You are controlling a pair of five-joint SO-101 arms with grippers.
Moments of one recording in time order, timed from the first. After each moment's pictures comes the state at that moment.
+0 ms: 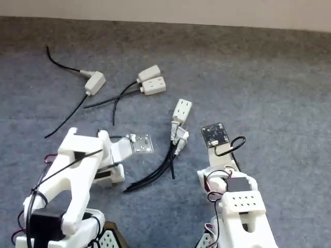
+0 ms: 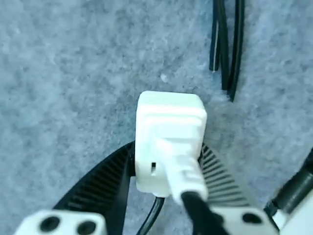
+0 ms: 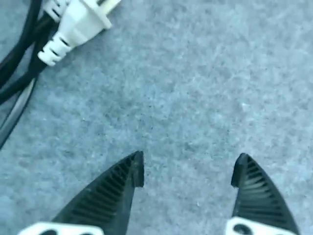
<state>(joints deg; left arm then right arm) -0.7 -19.3 53.5 66.8 -66.8 -9.9 -57.0 83.5 44.8 13.1</state>
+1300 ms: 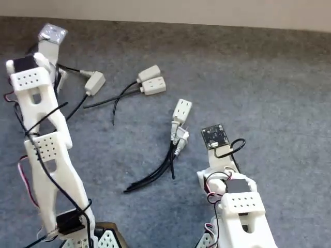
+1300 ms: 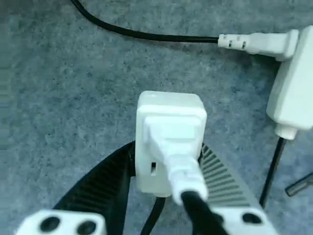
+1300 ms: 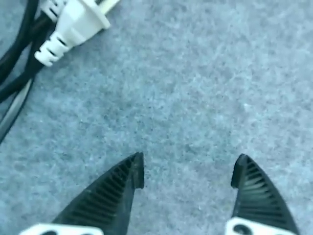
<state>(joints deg) -26.2 66.1 -79.2 86.6 -33.7 -9.9 -57.0 85.3 42.5 13.1</state>
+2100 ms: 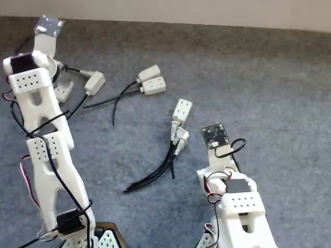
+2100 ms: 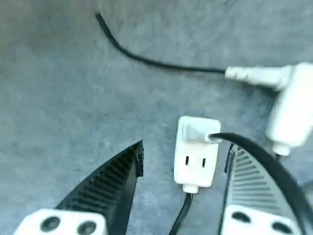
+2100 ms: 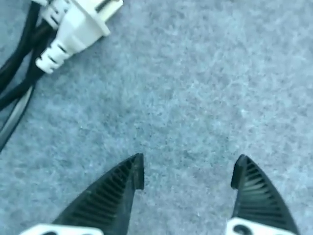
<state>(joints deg) -25.2 66.9 -92.1 90.8 -32.1 -9.9 -57.0 85.3 41.0 13.1</state>
